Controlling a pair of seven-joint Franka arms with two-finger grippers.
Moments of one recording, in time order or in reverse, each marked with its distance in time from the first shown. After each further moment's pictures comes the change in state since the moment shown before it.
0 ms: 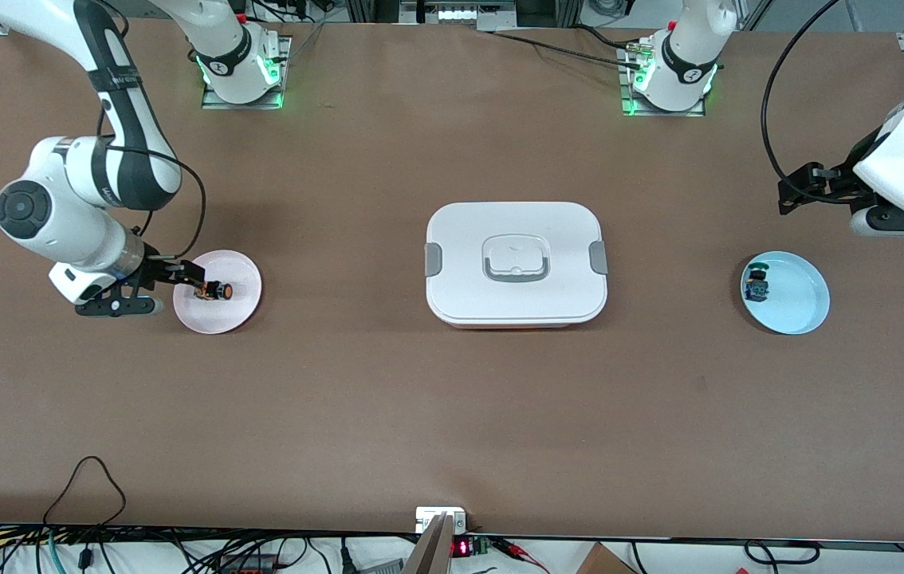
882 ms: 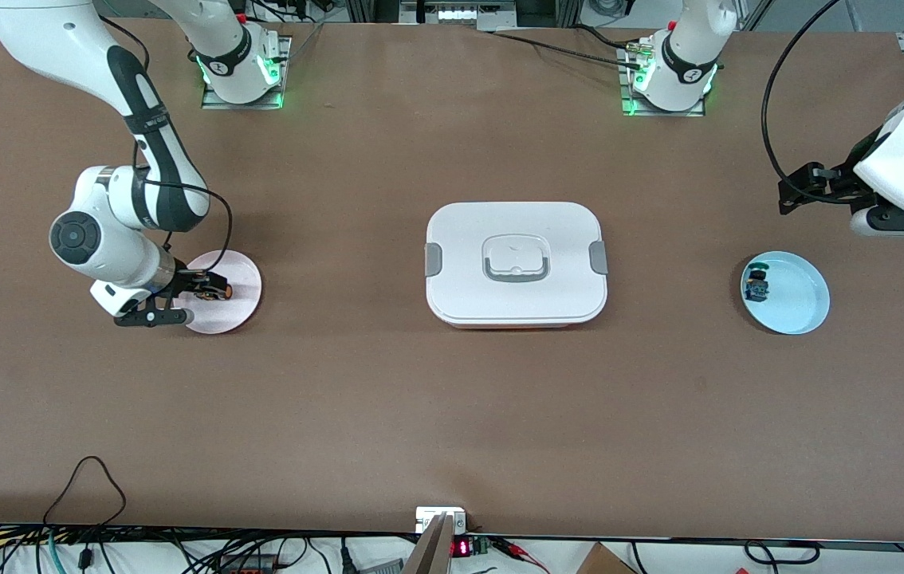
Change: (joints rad) left arm 0.000 0.000 0.000 0.000 0.000 -0.001 0.000; right arm 0.005 0.120 0.018 -0.002 0.000 0.092 0.001
